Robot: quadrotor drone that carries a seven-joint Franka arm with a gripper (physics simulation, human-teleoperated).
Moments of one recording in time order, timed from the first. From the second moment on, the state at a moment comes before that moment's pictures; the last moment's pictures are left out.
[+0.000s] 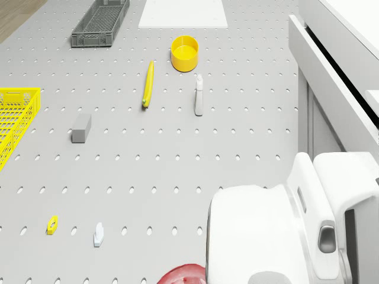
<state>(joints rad) 0.60 -0.50 -0.21 -2.42 1.59 2.00 0.41</state>
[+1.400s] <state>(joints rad) 0.49 -0.60 -0.34 -2.47 1.42 1.83 0.51</state>
